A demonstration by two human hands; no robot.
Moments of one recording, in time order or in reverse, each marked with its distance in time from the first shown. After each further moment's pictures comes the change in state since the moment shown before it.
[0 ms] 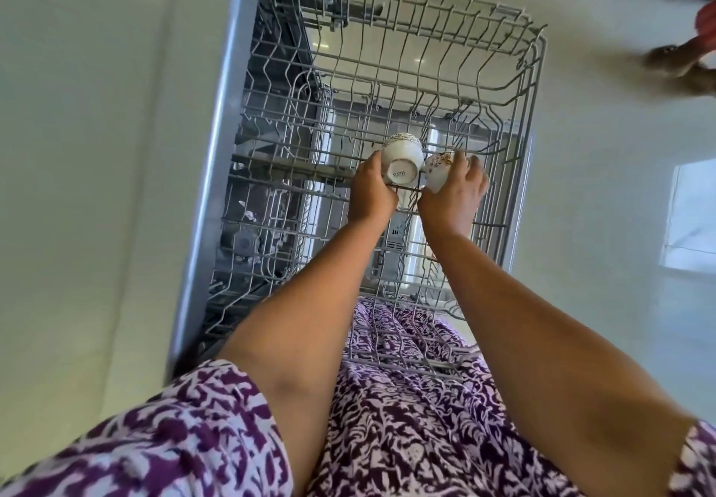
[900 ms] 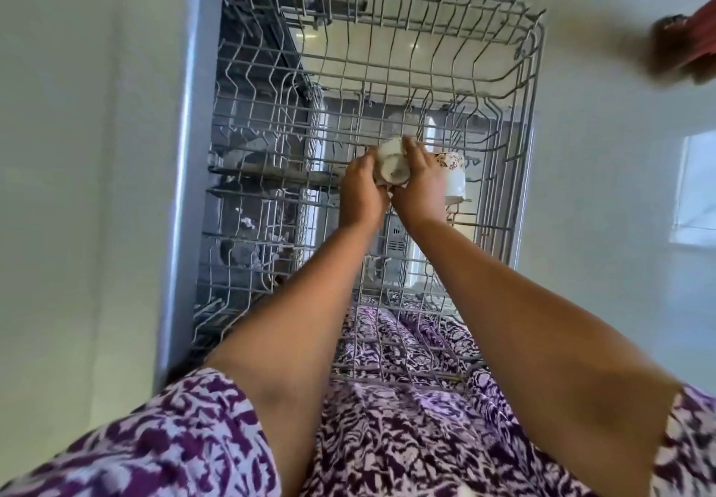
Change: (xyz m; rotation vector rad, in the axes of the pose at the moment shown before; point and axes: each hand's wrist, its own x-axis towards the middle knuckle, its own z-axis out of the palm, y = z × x) left_hand 0.020 -0.003 0.002 -0.003 0.059 0.093; right_hand 0.020 -0.025 0.024 0.161 -0.145 -0.187
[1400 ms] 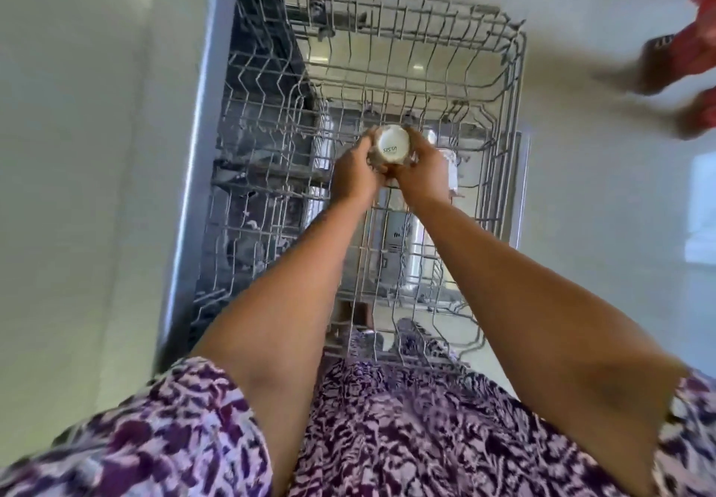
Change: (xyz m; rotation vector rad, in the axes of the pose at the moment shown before) left_hand -0.015 0.028 -0.032 0.042 -0.083 0.021; right_hand -0.008 -0.017 -0.031 0.247 -0.017 0.063
